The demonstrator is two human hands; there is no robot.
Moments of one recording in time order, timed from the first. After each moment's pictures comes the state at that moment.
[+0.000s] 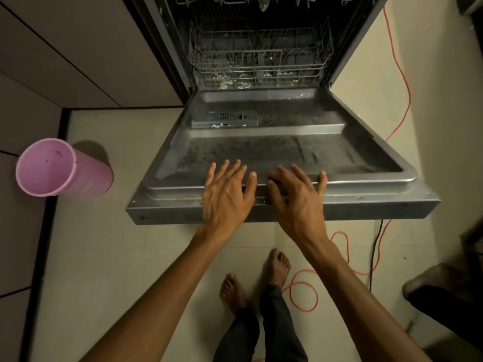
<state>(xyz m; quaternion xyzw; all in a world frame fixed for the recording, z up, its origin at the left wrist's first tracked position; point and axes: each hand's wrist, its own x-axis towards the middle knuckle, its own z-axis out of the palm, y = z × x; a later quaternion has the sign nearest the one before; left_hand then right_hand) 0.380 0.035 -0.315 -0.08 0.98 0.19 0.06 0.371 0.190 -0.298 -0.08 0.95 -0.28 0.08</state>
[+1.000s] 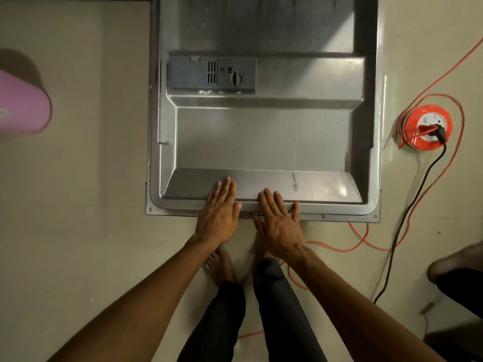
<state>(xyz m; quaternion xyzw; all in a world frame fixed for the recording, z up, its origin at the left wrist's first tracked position) 0.496 0.056 -0.612 -0.07 0.91 0.18 0.35 0.473 0.221 -0.590 -0.15 0.88 -0.09 0.44</state>
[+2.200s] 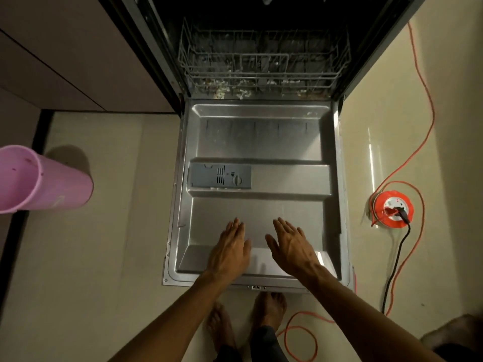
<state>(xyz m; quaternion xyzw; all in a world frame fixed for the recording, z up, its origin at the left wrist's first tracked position) 0.373 0.063 -0.472 -0.10 0.90 0.25 0.33 0.322 0.223 -0.473 -0.12 0.90 -0.15 0.40</state>
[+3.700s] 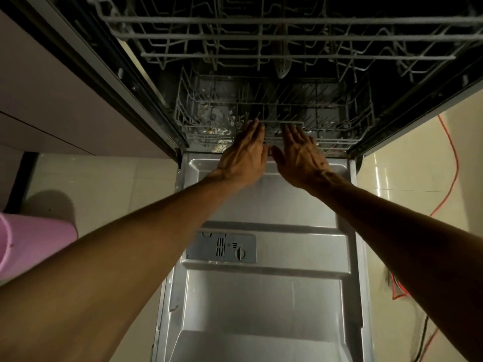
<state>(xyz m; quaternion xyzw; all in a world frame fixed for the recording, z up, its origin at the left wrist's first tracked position) -0.006 -0.017 -0.437 0.00 0.97 0.18 0.14 -0.040 0.122 -0.447 -0.17 0.96 -0.09 0.21</state>
